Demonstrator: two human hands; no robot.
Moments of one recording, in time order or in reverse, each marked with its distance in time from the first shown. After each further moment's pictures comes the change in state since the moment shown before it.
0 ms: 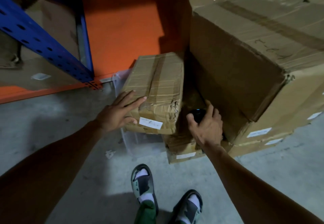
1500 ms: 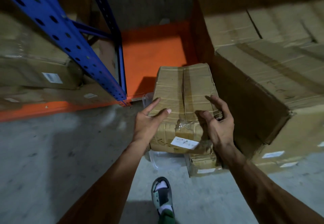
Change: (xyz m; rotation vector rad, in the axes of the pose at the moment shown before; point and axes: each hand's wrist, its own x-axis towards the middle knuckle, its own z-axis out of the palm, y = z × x) left_hand 0.001 0.090 -0.132 -1.136 0.444 -0.821; right_hand -0.024 -0.133 -0.059 0.879 -0.006 -0.089
